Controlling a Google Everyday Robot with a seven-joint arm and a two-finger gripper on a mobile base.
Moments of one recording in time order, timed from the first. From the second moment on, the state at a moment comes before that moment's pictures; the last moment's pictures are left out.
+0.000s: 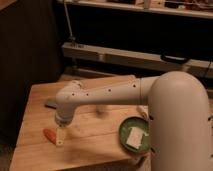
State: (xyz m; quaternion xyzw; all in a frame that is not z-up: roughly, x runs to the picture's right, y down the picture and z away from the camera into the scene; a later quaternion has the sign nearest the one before) arm -0.240 0.197 0.727 -0.37 -0.23 0.00 0.90
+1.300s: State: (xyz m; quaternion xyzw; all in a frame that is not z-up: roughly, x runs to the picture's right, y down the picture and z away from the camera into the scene) arm -0.263 0.236 0.766 -0.35 -0.27 0.00 0.90
